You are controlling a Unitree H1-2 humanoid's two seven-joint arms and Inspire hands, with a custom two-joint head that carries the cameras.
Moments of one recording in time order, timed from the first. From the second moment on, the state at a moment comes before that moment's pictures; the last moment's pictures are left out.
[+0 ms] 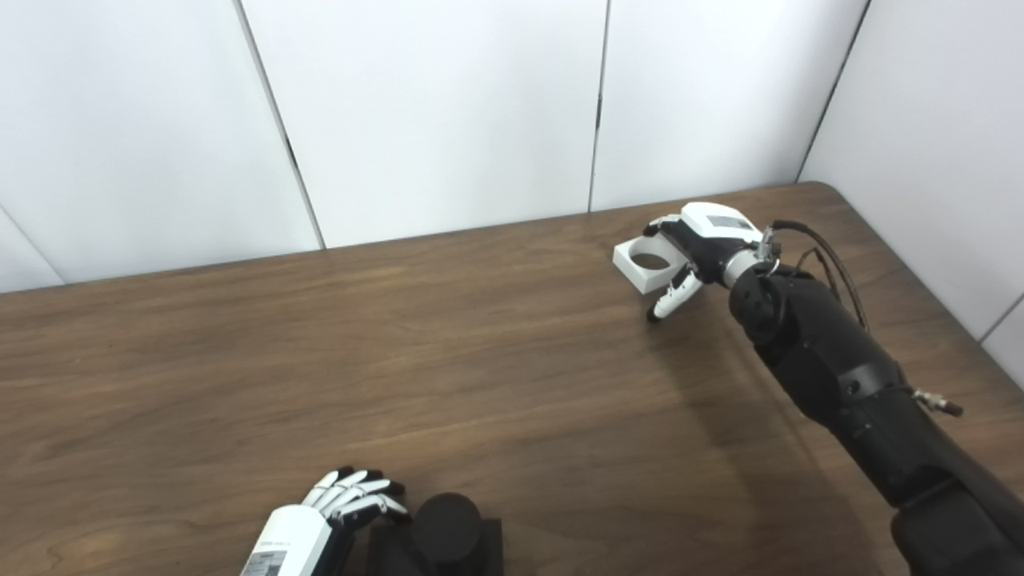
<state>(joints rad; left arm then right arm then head) 0.26 0.21 -0.44 -0.31 0.95 -0.03 -0.01 -0.50 -0.65 0.28 0.28 -0.67 0.30 0.26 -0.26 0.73</state>
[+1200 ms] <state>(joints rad) 0.26 0.20 -0.44 -0.32 0.96 -0.02 -0.02 -0.54 -0.65 0.26 0.30 -0.68 0.28 0.28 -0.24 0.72</state>
